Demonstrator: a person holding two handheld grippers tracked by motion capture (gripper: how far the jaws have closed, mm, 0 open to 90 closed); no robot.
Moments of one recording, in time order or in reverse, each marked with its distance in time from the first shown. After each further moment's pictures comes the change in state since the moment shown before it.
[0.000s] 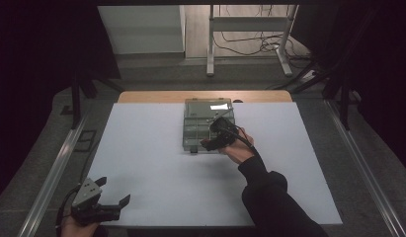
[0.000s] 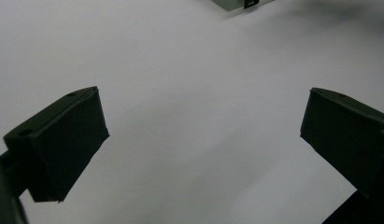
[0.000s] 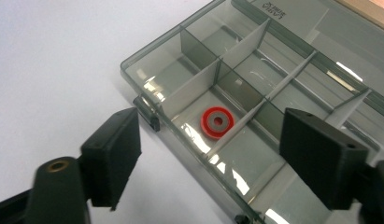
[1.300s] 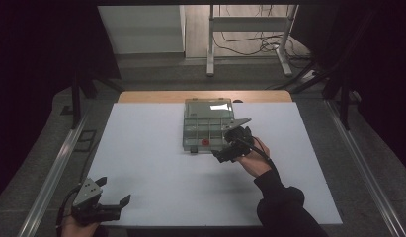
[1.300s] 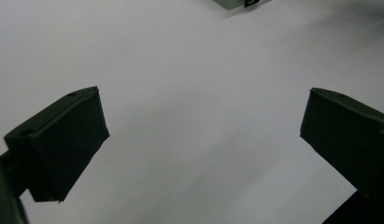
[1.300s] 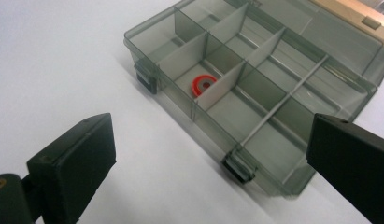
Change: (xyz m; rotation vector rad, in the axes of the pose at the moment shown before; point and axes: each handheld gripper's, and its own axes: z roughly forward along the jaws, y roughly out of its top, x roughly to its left) left arm 0.000 0.000 0.000 0.005 0.002 0.003; right arm 0.002 -0.040 -0.038 -0.061 -0.040 0.000
